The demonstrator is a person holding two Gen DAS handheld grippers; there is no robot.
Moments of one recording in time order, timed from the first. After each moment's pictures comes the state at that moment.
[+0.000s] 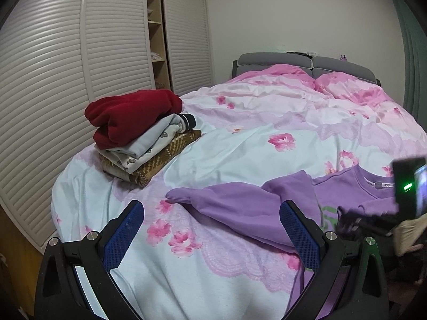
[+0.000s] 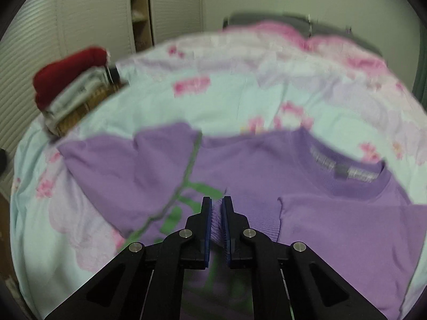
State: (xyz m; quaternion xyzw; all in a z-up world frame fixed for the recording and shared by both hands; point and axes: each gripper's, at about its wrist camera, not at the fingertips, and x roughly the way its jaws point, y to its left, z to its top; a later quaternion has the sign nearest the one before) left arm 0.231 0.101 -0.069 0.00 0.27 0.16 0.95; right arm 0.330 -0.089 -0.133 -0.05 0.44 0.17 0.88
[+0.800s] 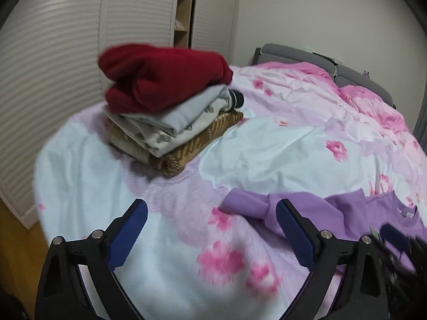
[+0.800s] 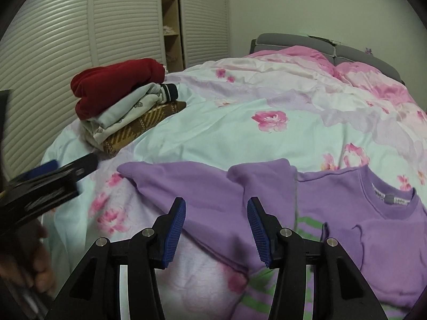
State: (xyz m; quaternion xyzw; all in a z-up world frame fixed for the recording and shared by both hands) left arm 0.281 0.240 -0.113 -0.11 0.31 0.16 0.93; right arm 0.272 0.016 -0.085 -0.05 0.33 0.22 0.92
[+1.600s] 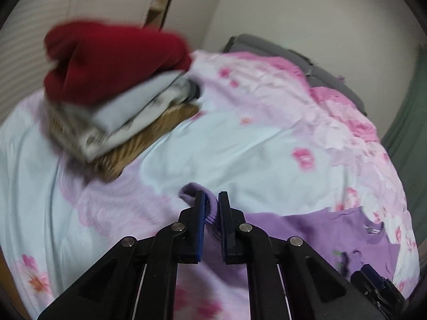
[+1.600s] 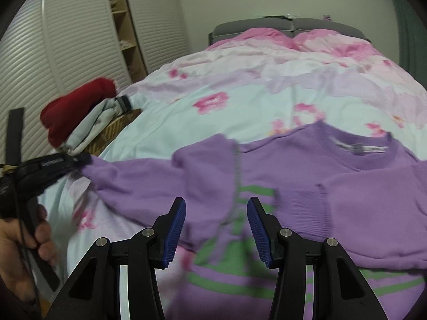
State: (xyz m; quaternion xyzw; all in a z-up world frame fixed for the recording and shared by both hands) left arm 0.327 0.222 -0.103 -0.17 0.32 0.05 0.93; right arm 0.277 -0.074 -0.092 0.05 0.36 0.14 0.92
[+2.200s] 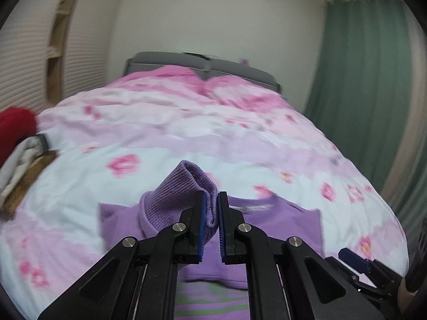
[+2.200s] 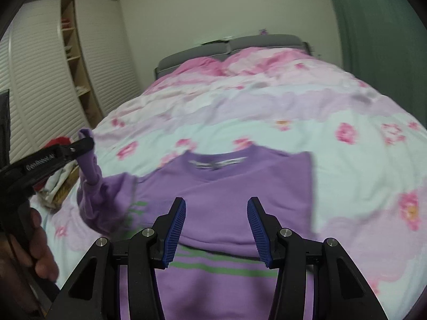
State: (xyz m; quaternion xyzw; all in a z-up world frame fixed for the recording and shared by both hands) left arm 0.298 -0.039 -0.031 -0.06 0.27 -0.16 0.95; right arm 0.200 -0.268 -0.043 0.10 0.31 0.01 0.95
